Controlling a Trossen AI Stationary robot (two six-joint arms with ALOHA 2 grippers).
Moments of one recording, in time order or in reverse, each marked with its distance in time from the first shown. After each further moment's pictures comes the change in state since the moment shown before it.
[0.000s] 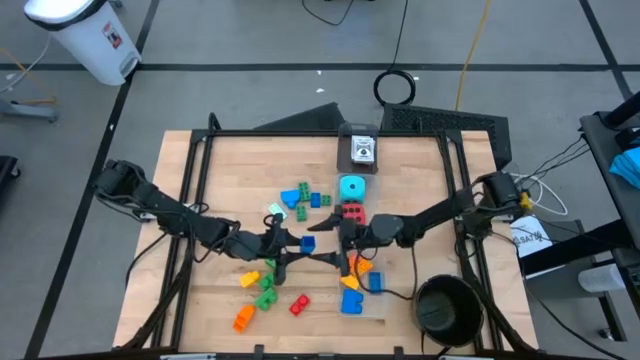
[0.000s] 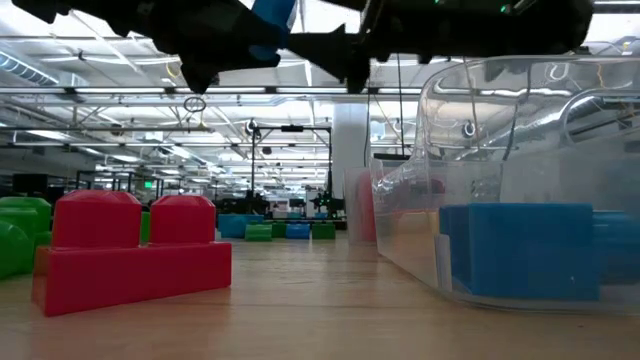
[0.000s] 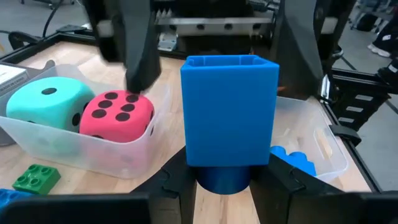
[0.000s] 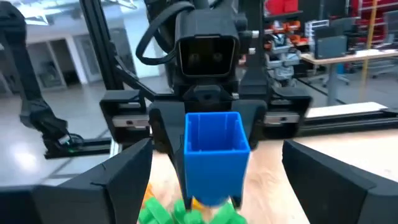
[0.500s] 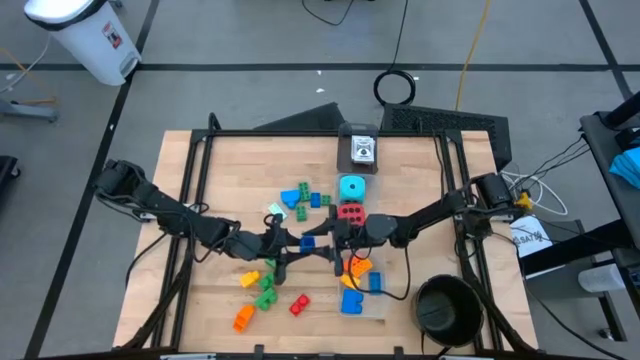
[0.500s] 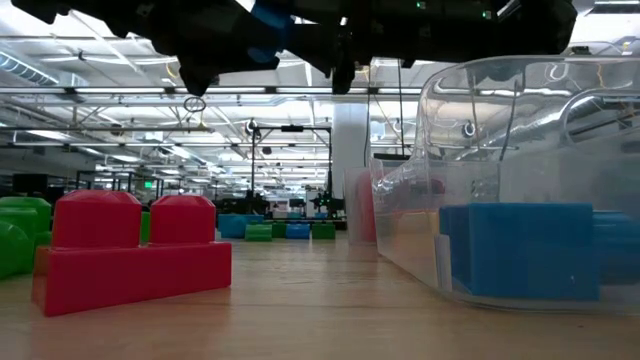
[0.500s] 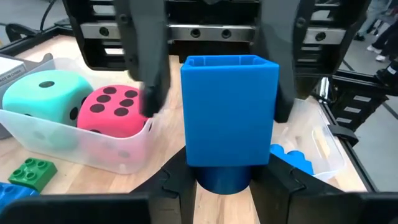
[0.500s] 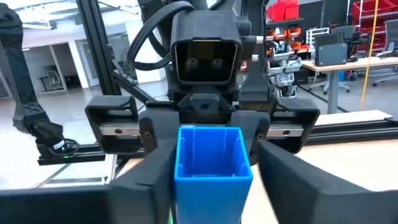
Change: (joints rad) left arm 0.000 0.000 0.000 -0.009 0.006 -0.027; right arm -0.014 0.070 0.059 0.037 -0.016 -0.018
